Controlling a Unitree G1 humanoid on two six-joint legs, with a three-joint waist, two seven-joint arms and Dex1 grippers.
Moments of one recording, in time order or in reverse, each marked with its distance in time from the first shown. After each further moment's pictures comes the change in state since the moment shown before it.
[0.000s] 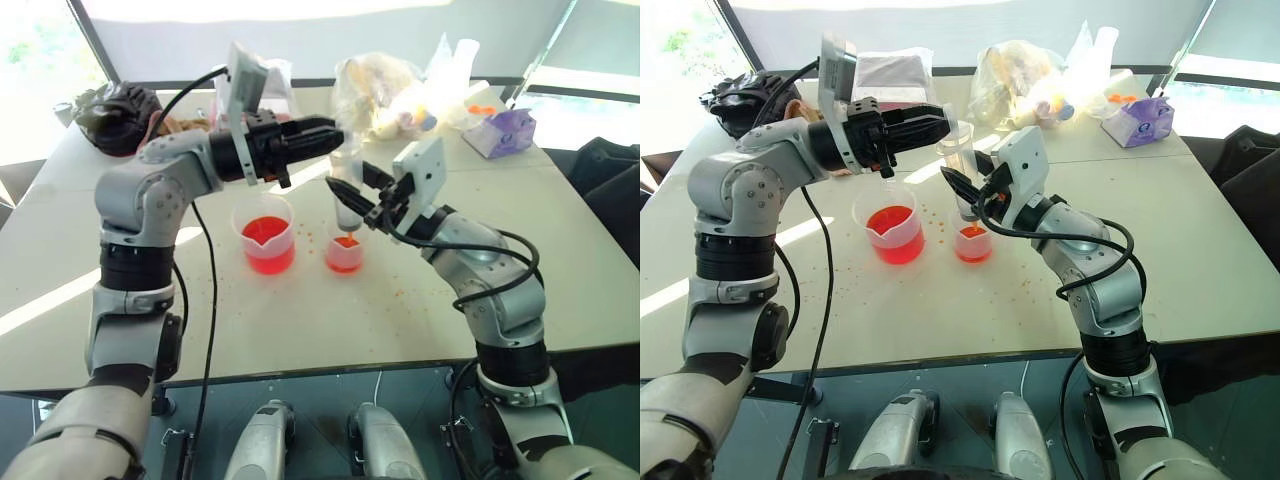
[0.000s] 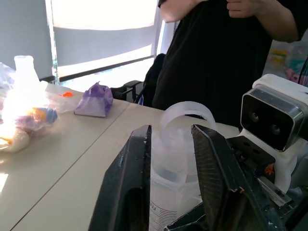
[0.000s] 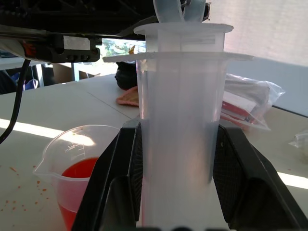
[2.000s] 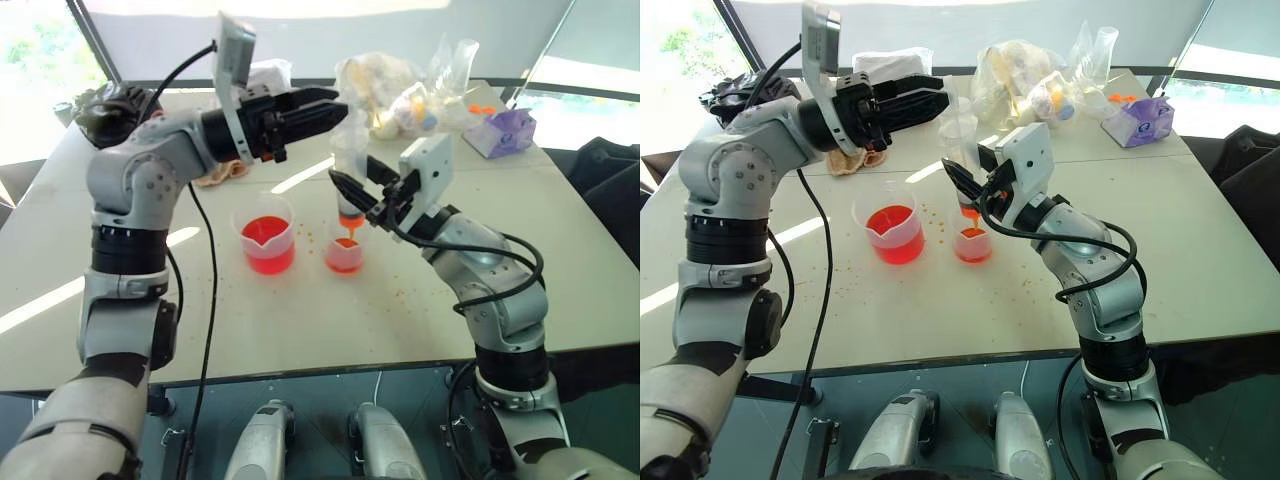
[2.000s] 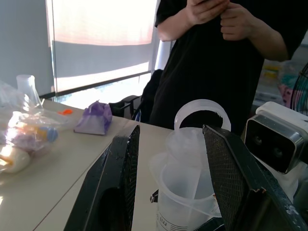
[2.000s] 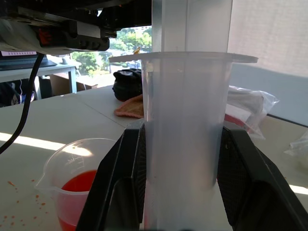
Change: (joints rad) left arm -0.080 0.021 -0.002 0.090 -0.083 -0.044 0.015; right arm 0.014 0.021 -0.008 -0.040 0.004 0.000 -0.037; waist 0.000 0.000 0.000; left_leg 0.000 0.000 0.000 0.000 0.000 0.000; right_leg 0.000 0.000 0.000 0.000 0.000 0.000
